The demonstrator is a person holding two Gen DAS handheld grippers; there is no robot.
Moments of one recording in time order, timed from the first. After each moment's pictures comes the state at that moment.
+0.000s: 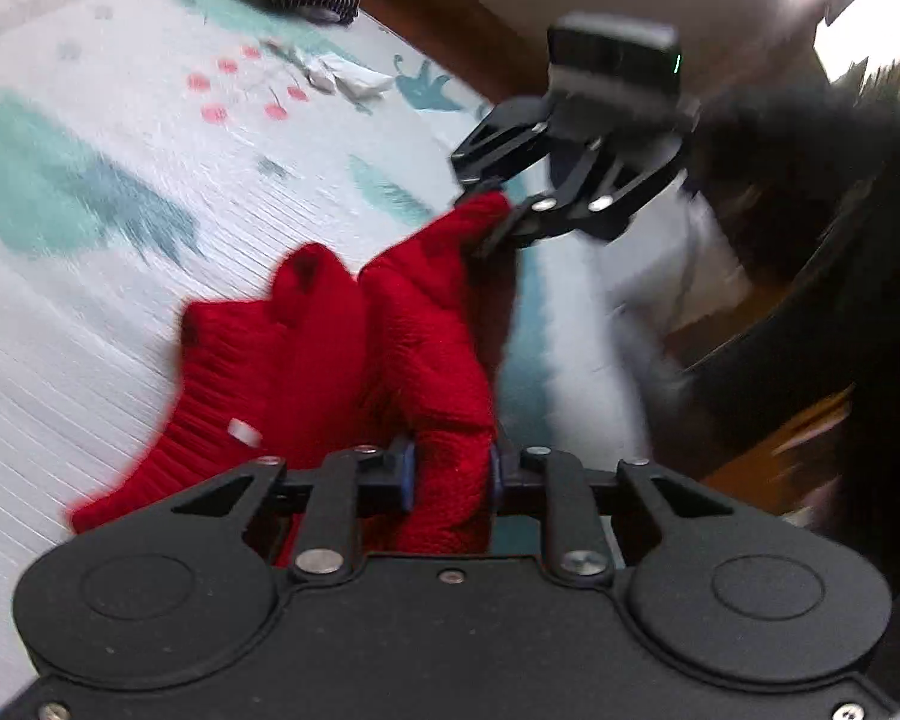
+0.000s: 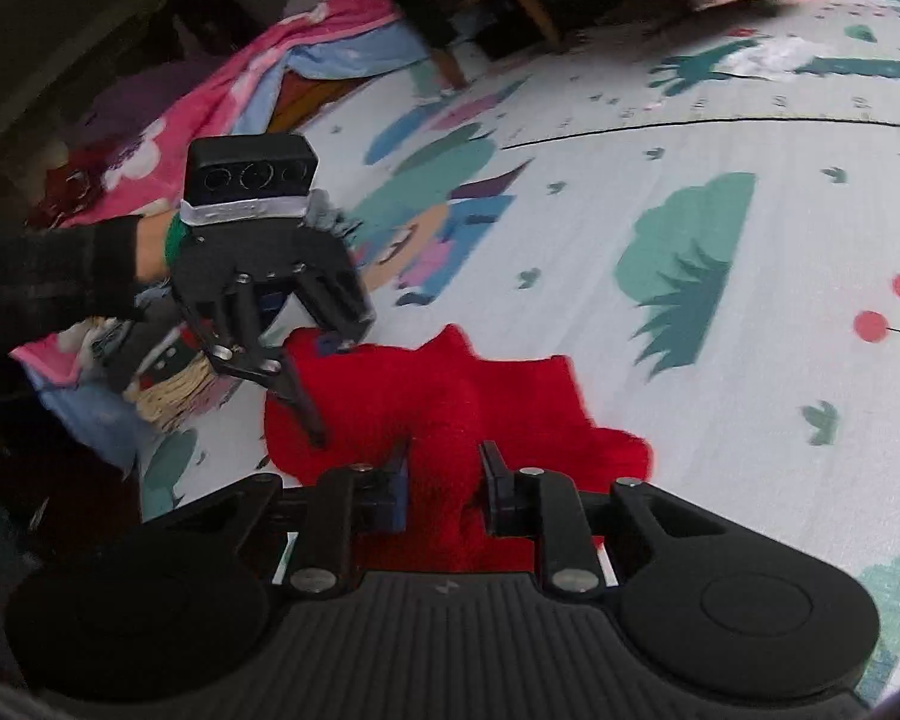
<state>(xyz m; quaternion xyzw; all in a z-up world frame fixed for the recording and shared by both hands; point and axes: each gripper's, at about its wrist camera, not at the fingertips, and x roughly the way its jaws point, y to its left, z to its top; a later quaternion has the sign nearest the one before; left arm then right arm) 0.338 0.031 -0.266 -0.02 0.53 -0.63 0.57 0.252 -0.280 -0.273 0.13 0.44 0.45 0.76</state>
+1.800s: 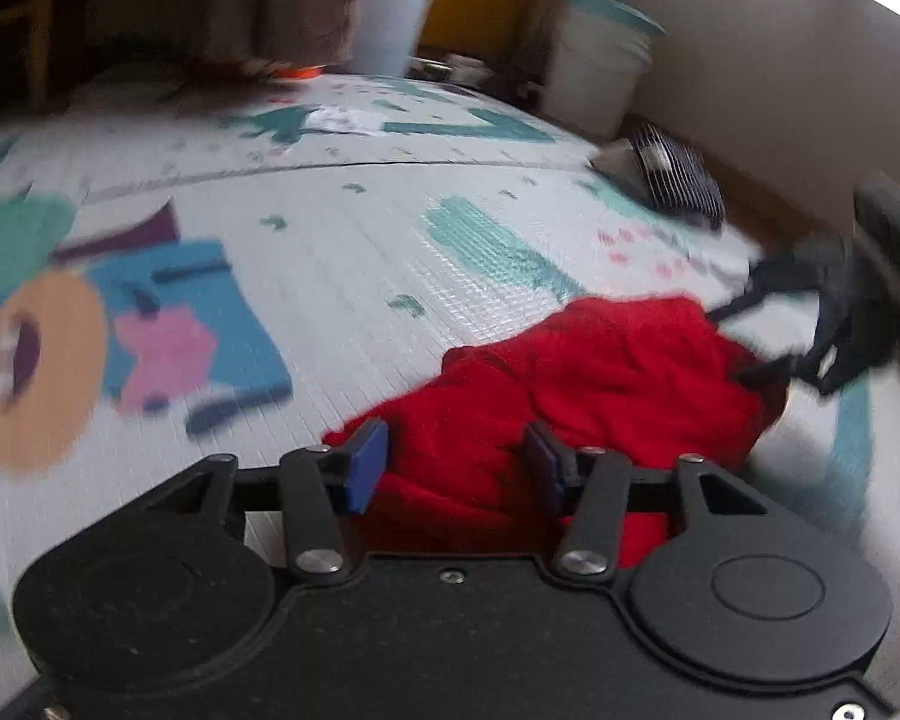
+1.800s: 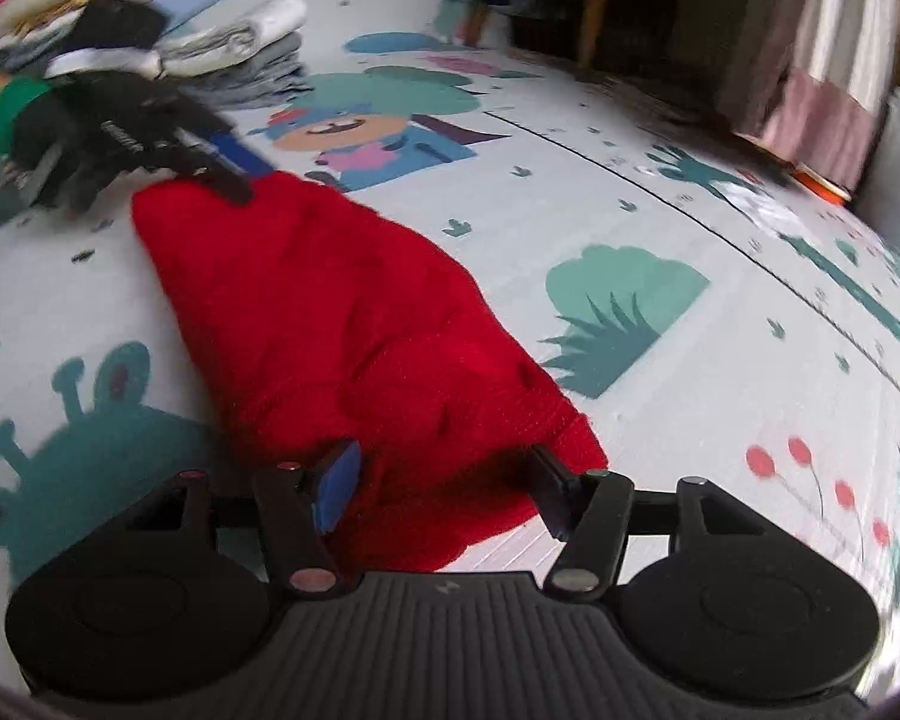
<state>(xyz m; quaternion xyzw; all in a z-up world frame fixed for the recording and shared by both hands) 0.220 0.140 -0.293 0.00 0.33 -0.30 0.89 0.216 -0.228 -0.303 -0.22 0.34 0.41 0.82</state>
